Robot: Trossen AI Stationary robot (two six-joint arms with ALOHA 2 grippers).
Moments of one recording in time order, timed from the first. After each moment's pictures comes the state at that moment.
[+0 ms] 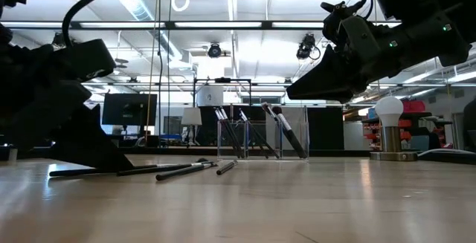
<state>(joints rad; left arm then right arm) -0.71 1.85 0.73 -0.16 -0.91 -1.20 0.29 1.56 0.46 0.71 0.46 0.26</state>
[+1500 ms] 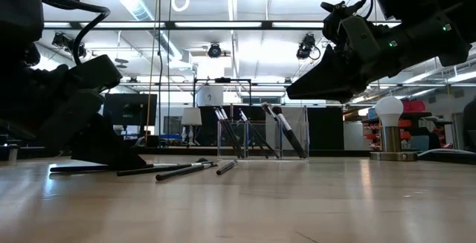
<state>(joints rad) -0.61 1.83 0.49 0.22 -0.91 -1.04 0.29 1.56 0.46 0.72 0.46 0.26</state>
